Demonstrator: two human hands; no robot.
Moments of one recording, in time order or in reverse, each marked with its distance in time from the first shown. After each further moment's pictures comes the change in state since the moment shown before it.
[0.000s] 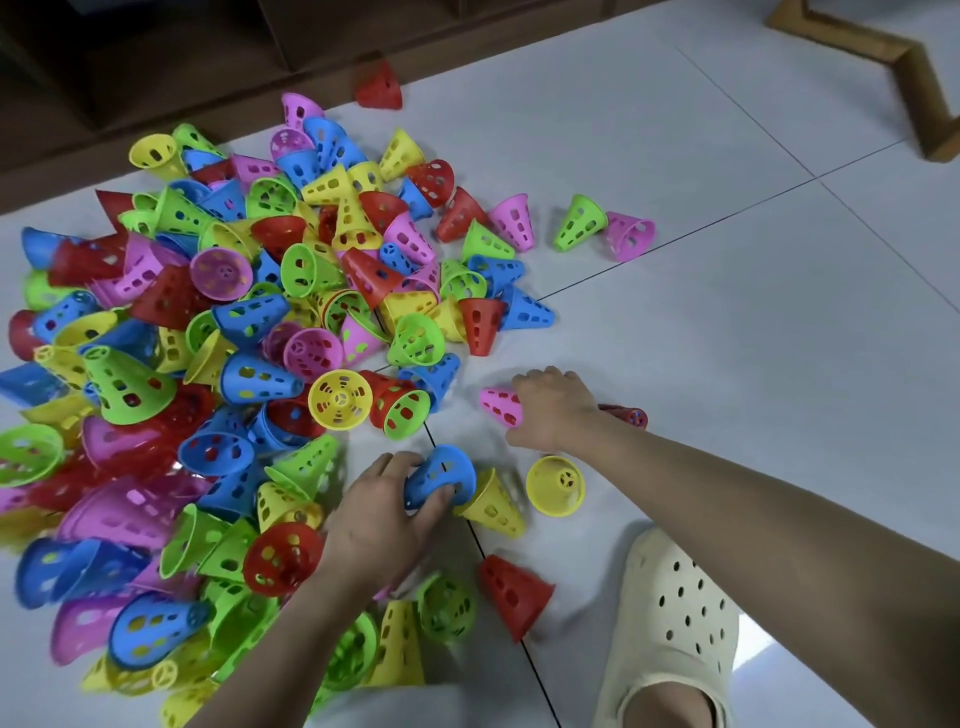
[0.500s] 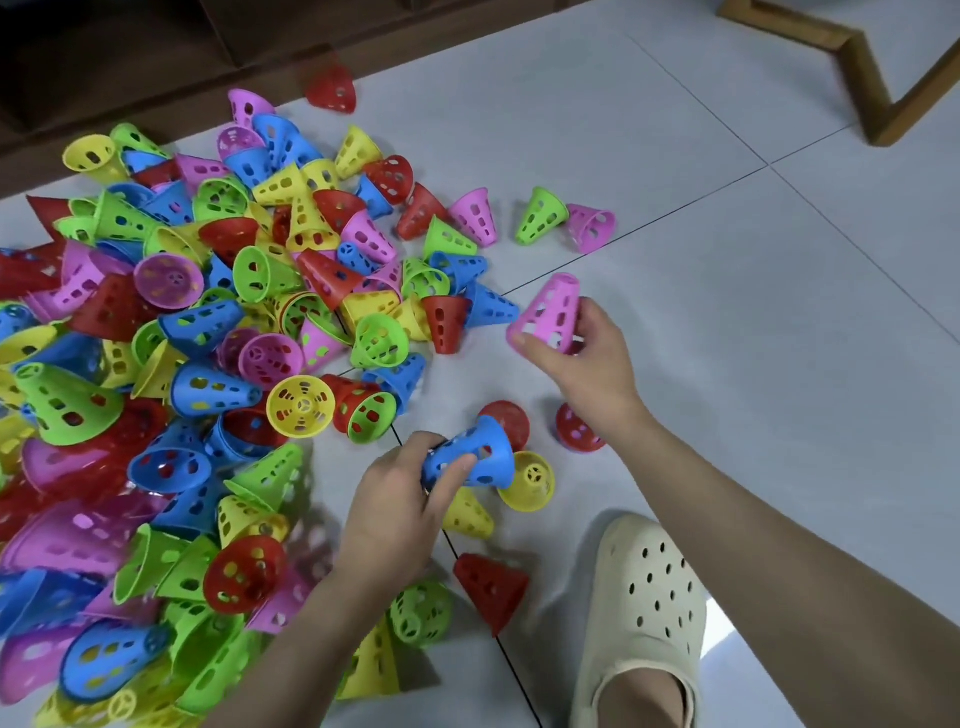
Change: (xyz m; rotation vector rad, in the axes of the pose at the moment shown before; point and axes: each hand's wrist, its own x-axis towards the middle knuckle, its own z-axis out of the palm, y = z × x) left_hand 0.001 0.068 0.000 -0.259 0.084 0.125; right_hand -0.061 0.036 -0.036 1.337 0.667 0.182
